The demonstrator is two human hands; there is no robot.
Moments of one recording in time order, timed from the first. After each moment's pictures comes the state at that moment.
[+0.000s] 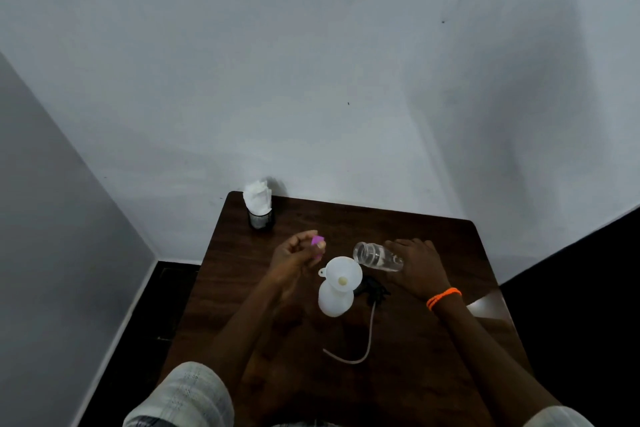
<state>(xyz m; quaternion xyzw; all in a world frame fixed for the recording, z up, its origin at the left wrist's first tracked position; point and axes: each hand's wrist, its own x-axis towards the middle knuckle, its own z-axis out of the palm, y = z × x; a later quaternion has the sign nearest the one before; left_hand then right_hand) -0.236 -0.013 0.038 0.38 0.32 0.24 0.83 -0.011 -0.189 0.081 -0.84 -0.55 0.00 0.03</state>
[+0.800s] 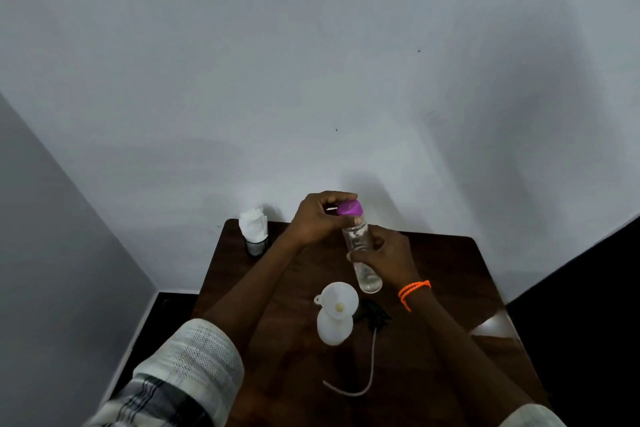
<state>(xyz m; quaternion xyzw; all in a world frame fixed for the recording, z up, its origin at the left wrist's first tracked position) -0.156 0.031 0.163 0.72 0.20 0.26 0.61 -0.038 -0.127 0.131 -0.79 -0.42 0.14 0.43</state>
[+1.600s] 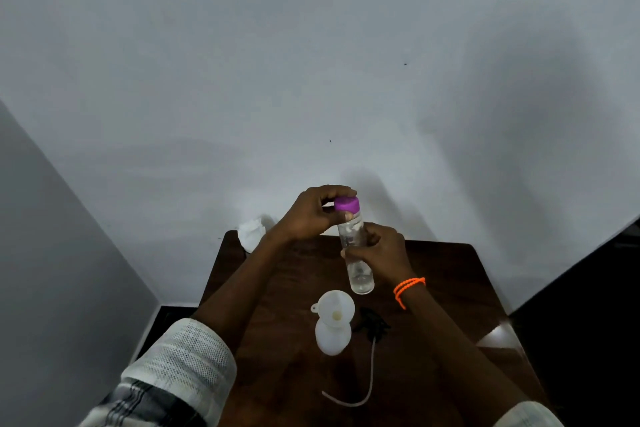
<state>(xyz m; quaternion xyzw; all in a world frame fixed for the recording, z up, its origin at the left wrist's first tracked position) -0.154 0.035 0.201 0.81 0.15 0.25 0.51 -0.040 -0.124 0.162 -0.78 -0.40 0.15 0.46</state>
